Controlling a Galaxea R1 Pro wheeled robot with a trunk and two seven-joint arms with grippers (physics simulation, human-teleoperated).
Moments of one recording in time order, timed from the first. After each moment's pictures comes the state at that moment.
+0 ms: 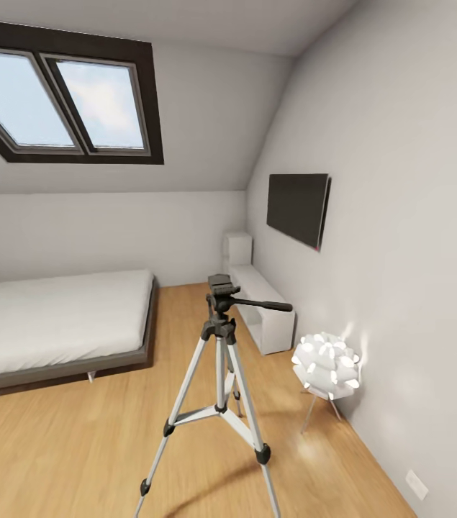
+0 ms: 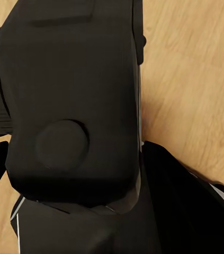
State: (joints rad) left arm -0.24 0.02 -0.59 0.00 1.16 -0.01 0.06; right arm -0.17 -0.18 0.12 0.03 -0.01 -0.09 0.21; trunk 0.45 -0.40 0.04
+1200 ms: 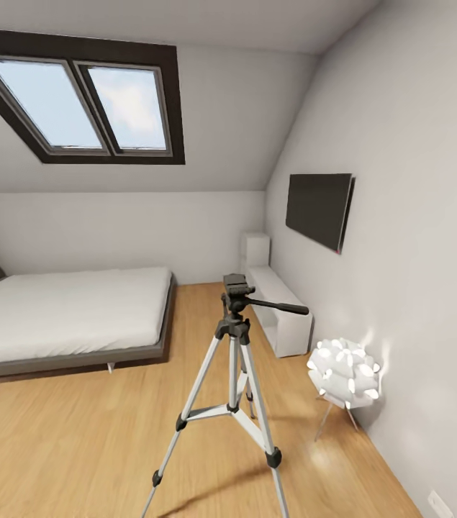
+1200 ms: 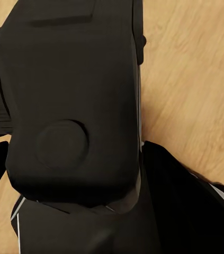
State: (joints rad) left arm -0.24 0.02 -0.59 0.00 1.16 -0.01 0.06; right arm -0.17 -0.18 0.12 0.03 -0.01 -0.09 0.21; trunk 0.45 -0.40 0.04
